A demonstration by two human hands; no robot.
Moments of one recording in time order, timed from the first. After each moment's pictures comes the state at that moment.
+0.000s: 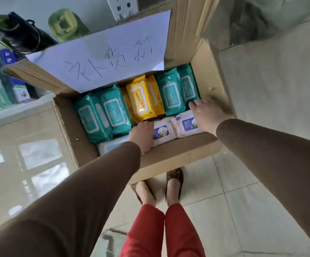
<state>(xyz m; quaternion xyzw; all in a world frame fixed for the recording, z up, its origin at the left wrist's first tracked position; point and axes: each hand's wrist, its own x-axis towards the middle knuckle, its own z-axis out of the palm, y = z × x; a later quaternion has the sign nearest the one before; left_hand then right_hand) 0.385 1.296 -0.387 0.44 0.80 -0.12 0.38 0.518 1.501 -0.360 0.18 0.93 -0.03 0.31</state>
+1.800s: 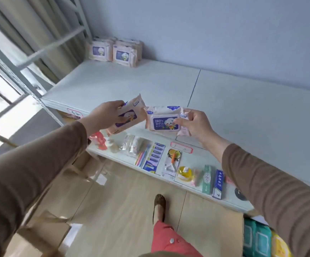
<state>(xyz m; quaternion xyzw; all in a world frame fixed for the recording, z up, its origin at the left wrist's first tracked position) -0.163 0.633 0.229 0.13 0.96 0.20 0.11 -0.075 0.934 0.202 0.13 0.78 -0.61 0.02</state>
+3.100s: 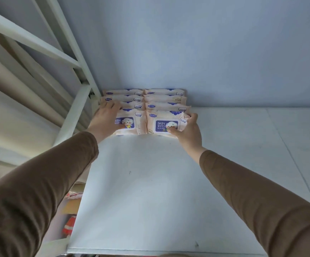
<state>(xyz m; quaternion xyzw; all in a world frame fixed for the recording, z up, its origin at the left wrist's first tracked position) -0.728 0.450 0.183 0.33 0.94 0.07 -0.02 -0.556 0.697 0.134 0.31 0.81 -0.47 -0.17</state>
